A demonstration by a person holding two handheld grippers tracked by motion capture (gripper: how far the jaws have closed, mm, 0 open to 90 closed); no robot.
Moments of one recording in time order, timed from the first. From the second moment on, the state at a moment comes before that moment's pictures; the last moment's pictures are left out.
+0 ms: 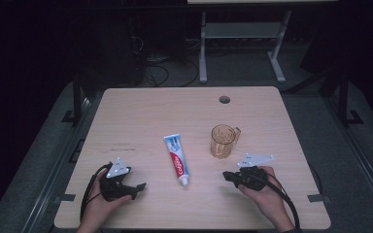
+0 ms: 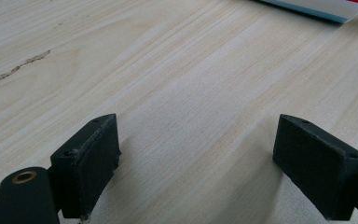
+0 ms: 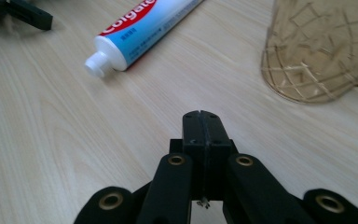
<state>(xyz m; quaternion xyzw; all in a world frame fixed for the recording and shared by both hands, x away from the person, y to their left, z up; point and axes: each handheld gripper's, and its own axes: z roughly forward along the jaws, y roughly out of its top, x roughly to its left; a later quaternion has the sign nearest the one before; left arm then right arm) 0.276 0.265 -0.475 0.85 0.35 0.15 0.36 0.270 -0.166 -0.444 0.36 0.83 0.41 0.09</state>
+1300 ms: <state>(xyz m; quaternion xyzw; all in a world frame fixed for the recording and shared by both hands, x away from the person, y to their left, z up) 0.276 0.265 -0.475 0.85 0.35 0.15 0.36 0.280 -0.063 -0.446 0.29 0.85 0.44 0.02</state>
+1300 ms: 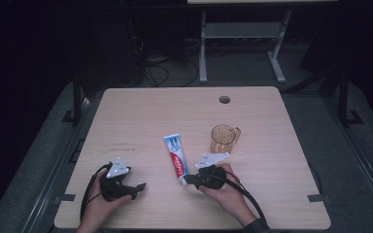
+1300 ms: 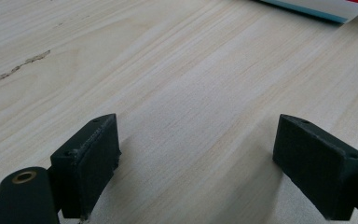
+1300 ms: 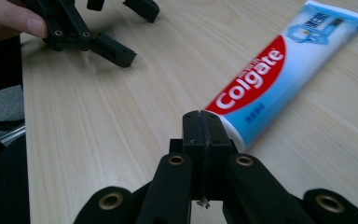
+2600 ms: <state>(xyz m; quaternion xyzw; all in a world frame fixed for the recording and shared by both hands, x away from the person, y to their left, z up) 0.276 0.265 -0.475 0.85 0.35 0.15 0.36 0.289 -0.060 -0.457 0.29 0.86 0.42 0.04</state>
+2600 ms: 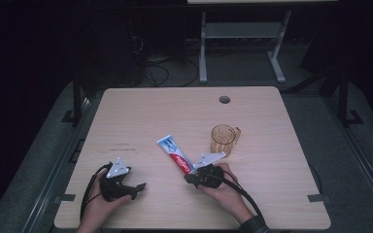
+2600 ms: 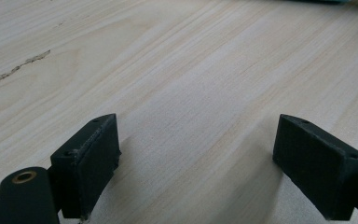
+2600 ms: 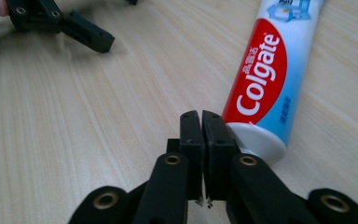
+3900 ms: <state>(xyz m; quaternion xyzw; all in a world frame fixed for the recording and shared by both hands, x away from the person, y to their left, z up) 0.276 0.265 -0.475 0.85 0.35 0.16 0.36 0.359 -0.013 -0.426 0.32 0.86 0.38 0.08</state>
